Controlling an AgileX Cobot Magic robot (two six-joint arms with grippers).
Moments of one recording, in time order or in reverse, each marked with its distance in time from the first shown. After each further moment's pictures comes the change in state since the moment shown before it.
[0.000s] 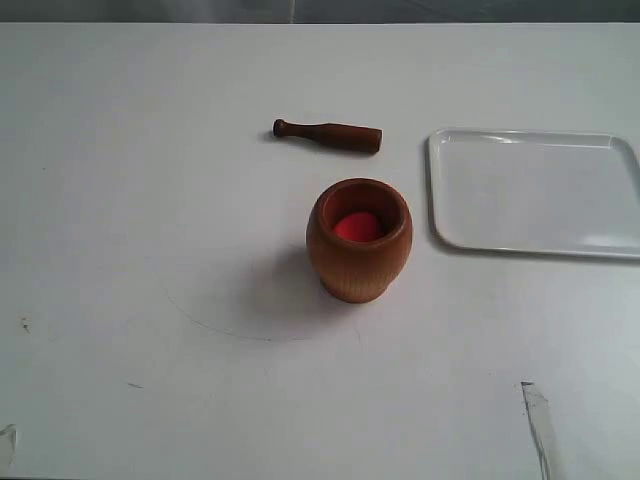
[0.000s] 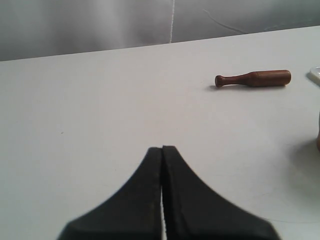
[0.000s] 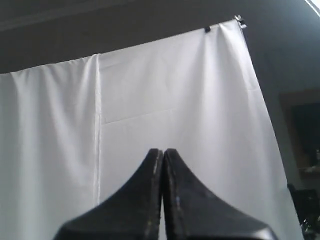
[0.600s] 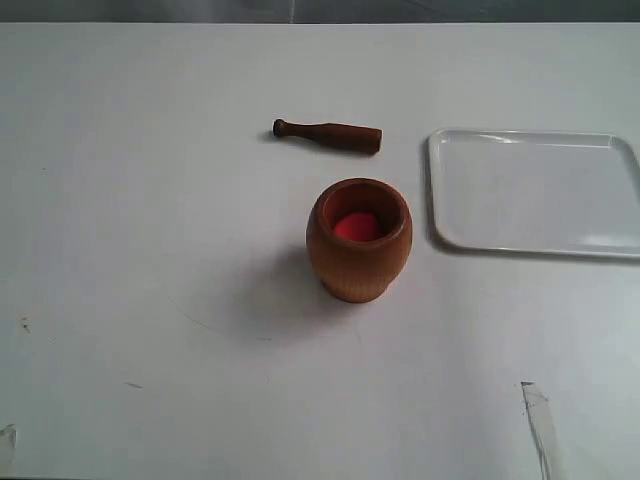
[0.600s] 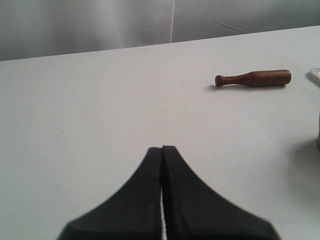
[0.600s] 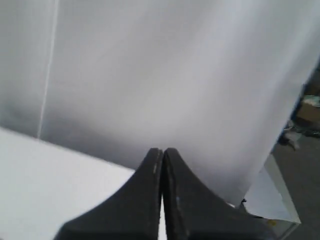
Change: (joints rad) left arm 0.000 0.000 0.000 0.000 0.000 0.000; right arm 0.124 0.960 -0.803 -0.114 0.660 -0.348
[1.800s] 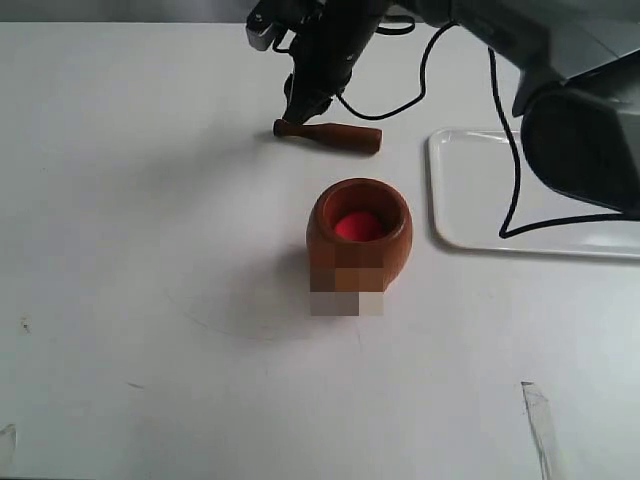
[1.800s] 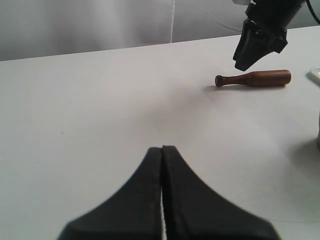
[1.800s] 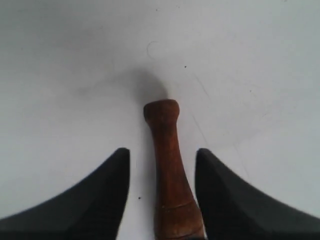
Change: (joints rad) left arm 0.000 0.000 0.000 0.000 0.000 0.000; right arm 0.349 1.473 -1.192 0.425 0.725 -0.638
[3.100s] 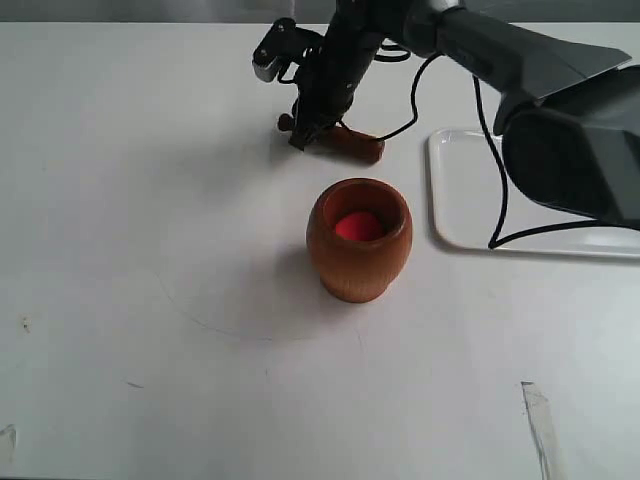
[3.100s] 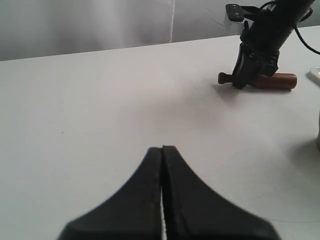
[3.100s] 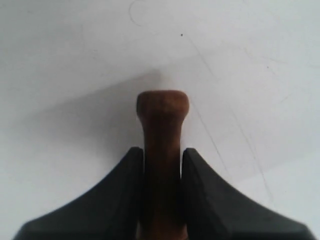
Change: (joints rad) left arm 0.000 0.000 0.000 0.000 0.000 0.000; right arm 0.000 0.071 -0.008 -0.038 -0.042 0.012
